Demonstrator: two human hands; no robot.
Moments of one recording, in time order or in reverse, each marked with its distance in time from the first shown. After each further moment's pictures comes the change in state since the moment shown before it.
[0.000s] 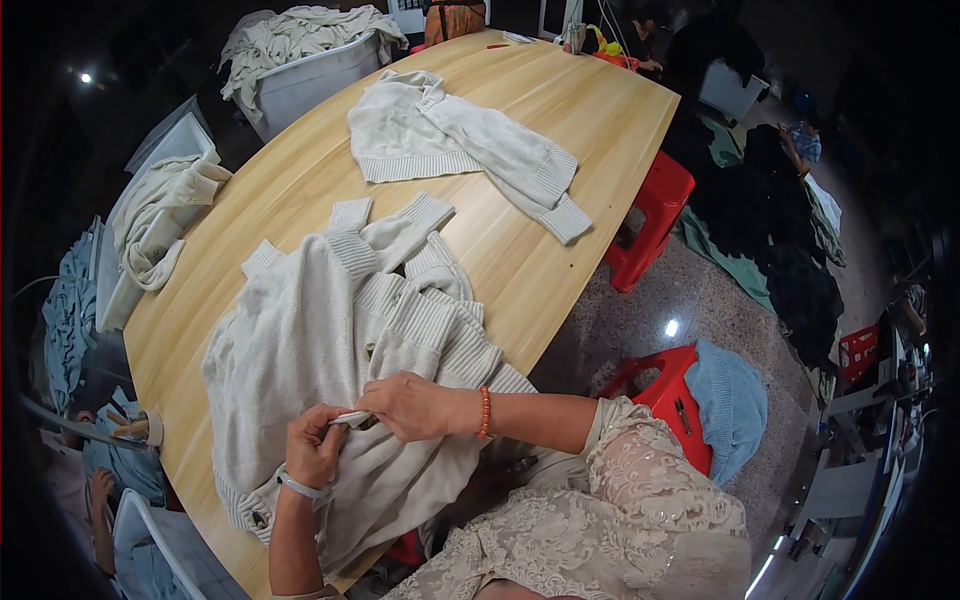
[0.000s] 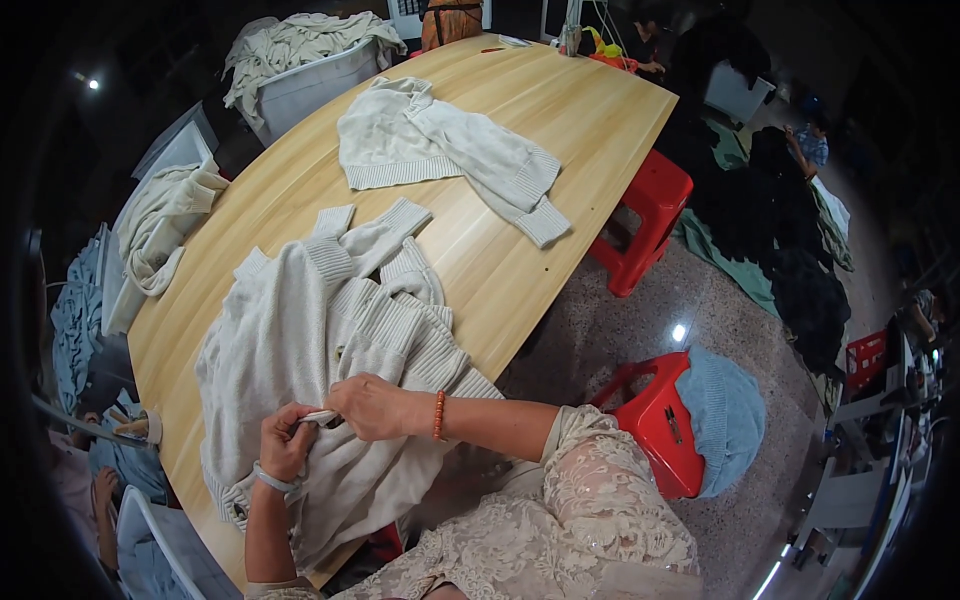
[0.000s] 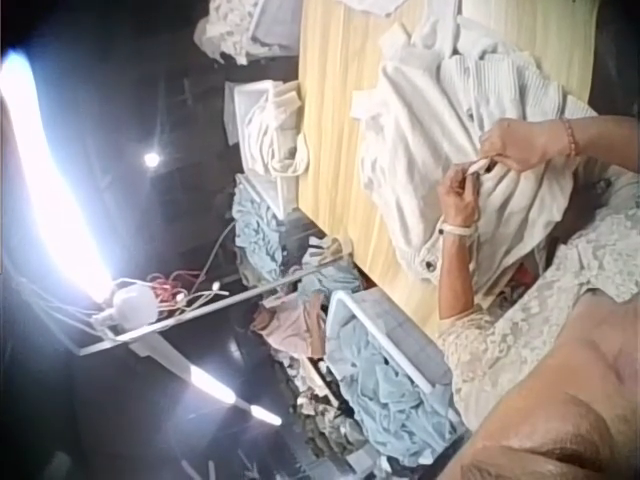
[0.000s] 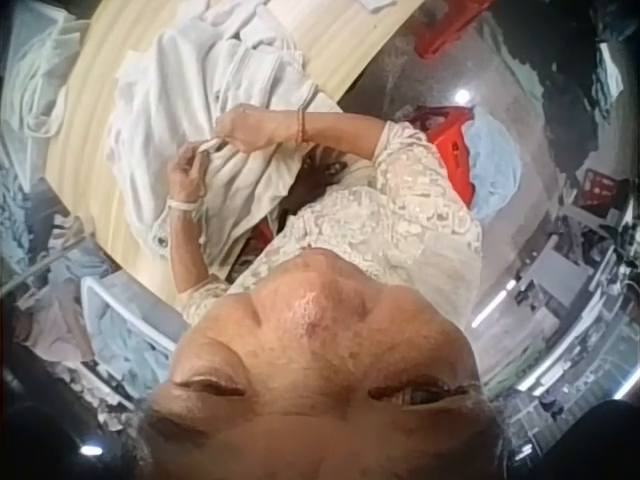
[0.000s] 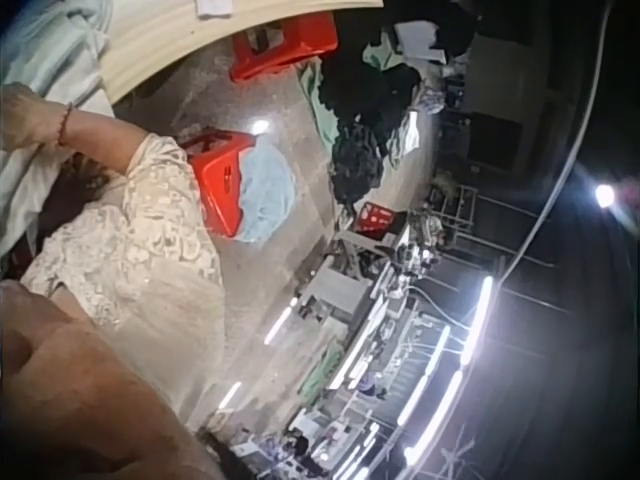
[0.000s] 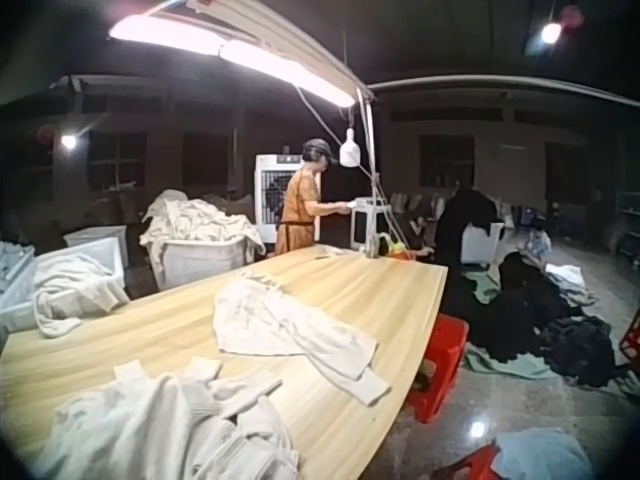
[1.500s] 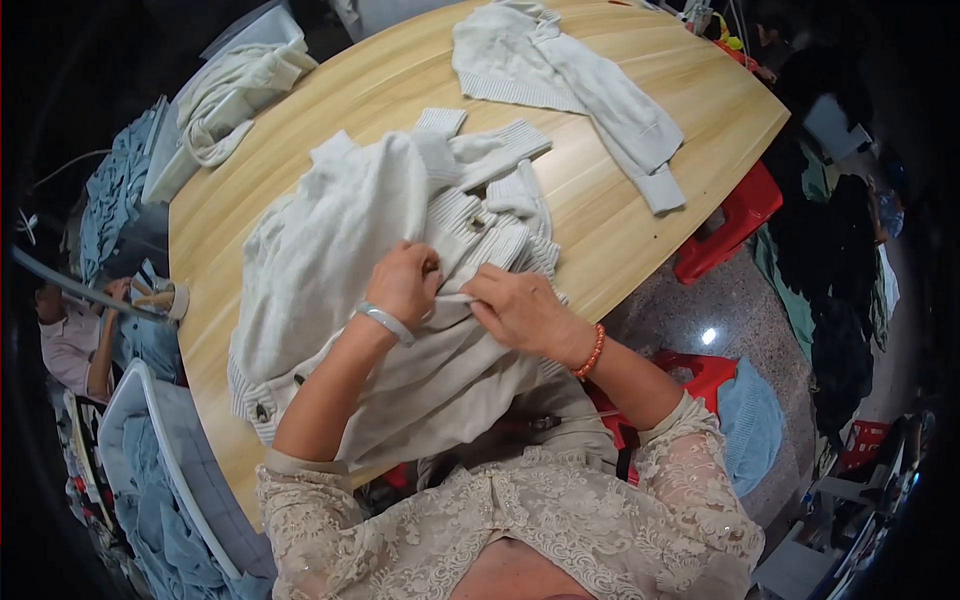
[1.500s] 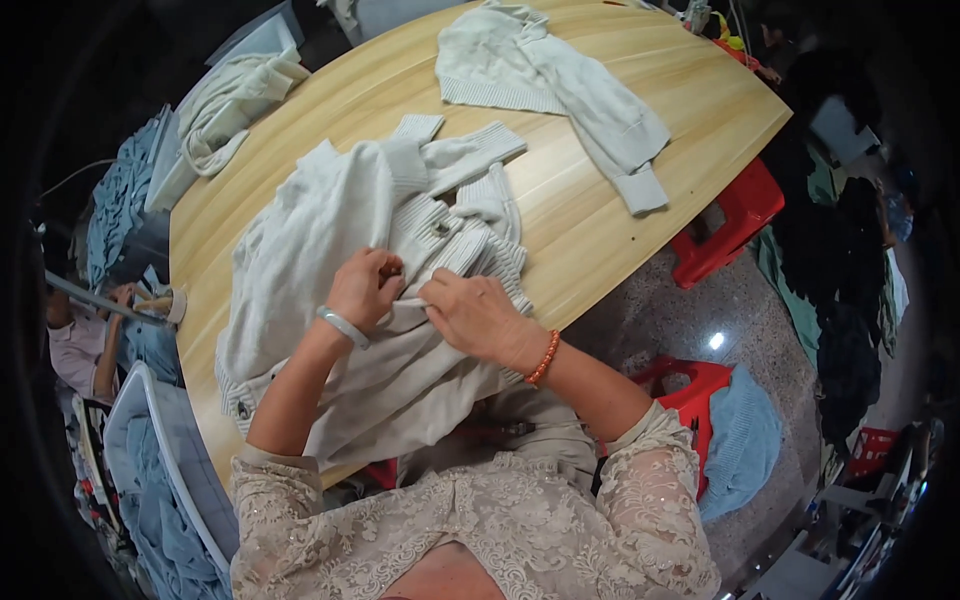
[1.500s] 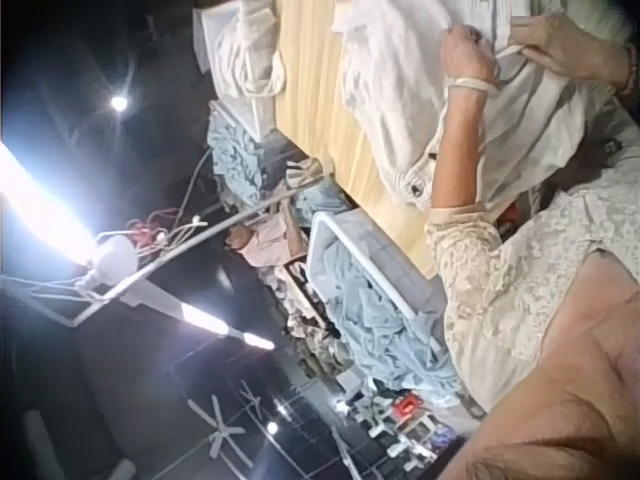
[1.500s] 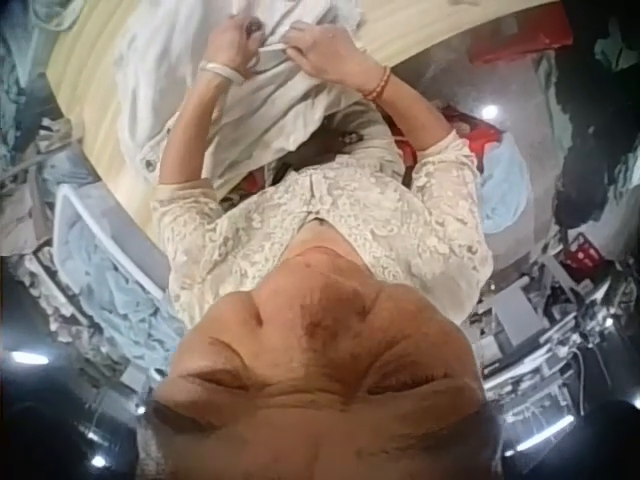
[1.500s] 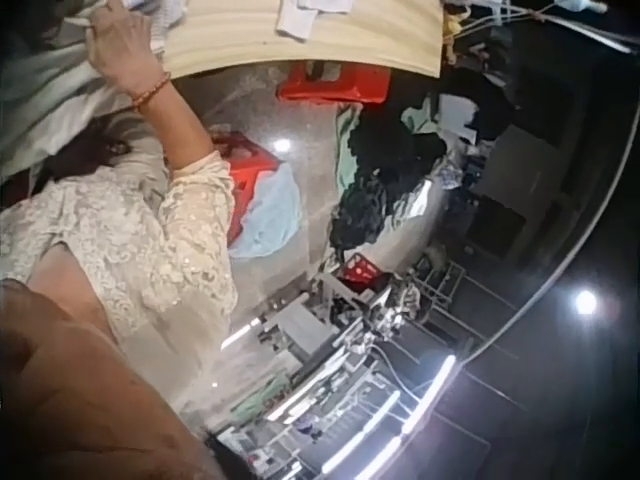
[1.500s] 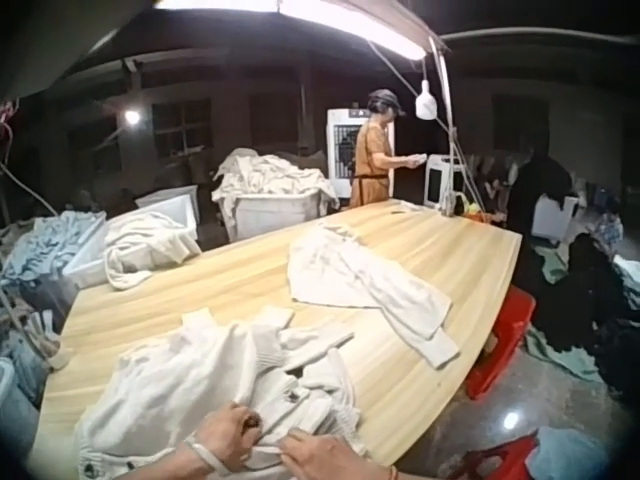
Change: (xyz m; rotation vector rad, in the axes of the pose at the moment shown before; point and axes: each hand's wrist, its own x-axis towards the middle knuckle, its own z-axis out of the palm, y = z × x) left_hand 0.088 0.022 0.048 0.609 0.095 0.079; right_hand -0.031 0.014 -0.054 -0.230 0.125 0.117
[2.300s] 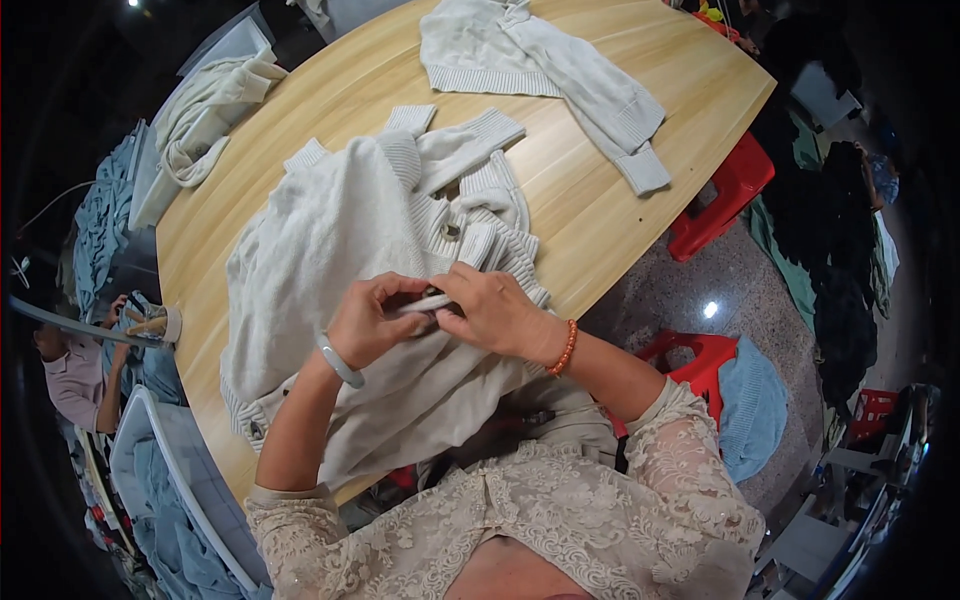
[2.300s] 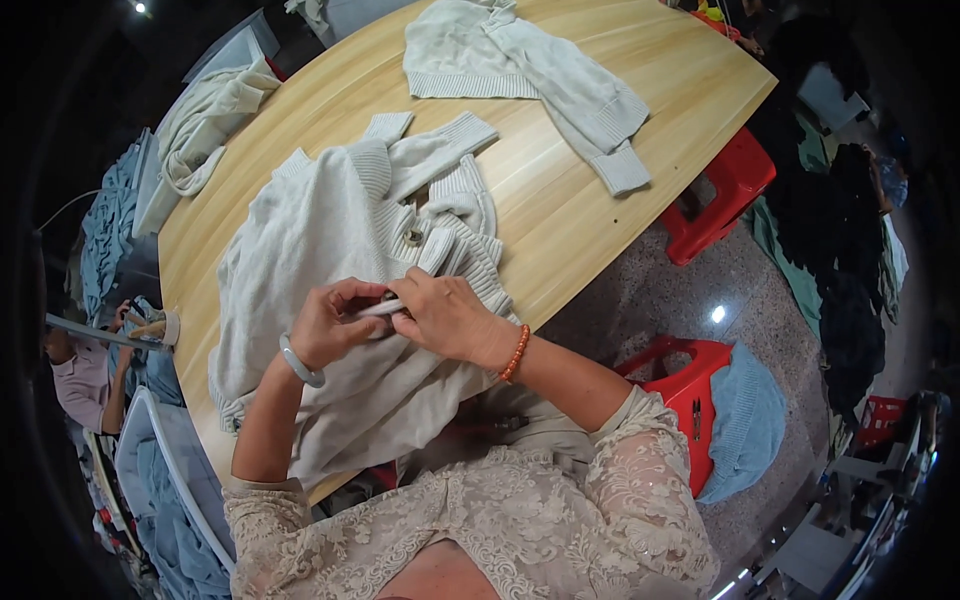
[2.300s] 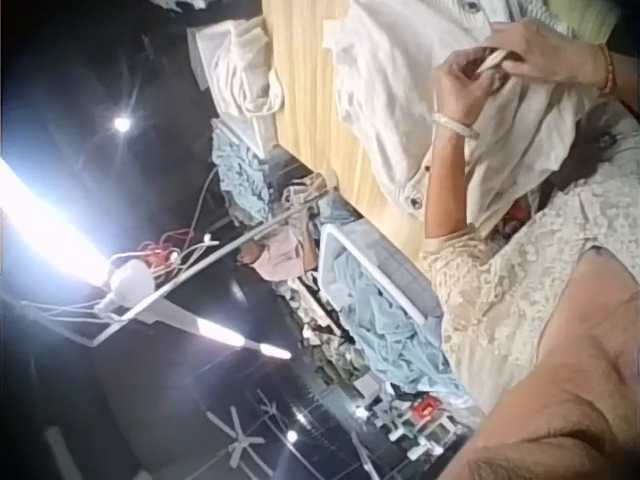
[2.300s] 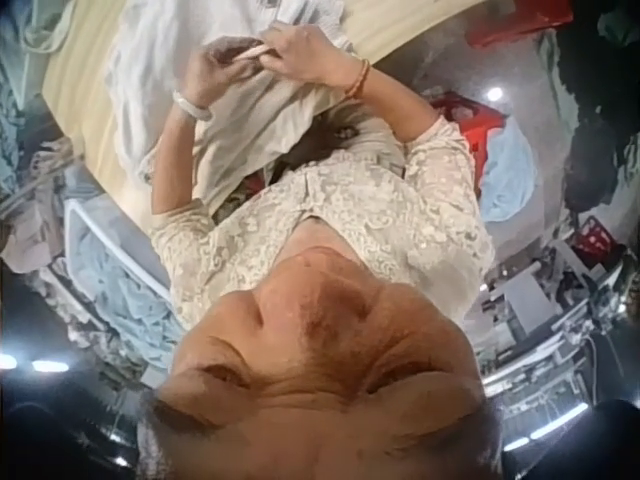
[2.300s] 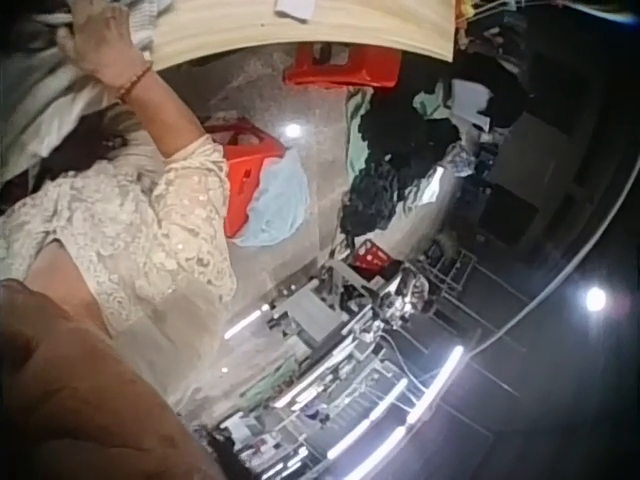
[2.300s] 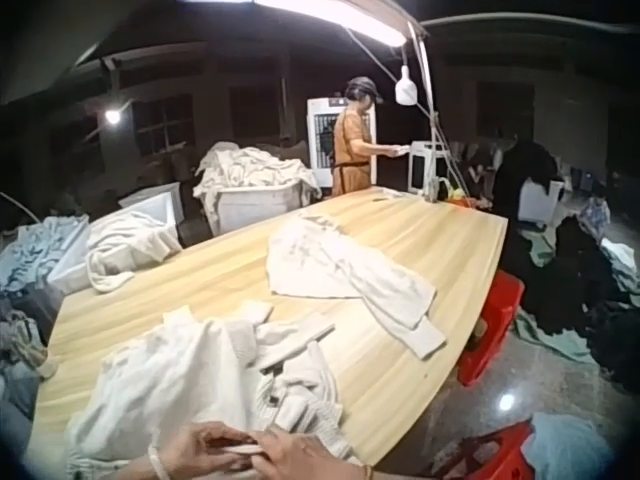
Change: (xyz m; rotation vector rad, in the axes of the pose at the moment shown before) left_hand -0.022 0.015 -0.019 -0.759 -0.304 -0.158; right_hand -0.004 0.007 0.013 0.078 0.008 0.080
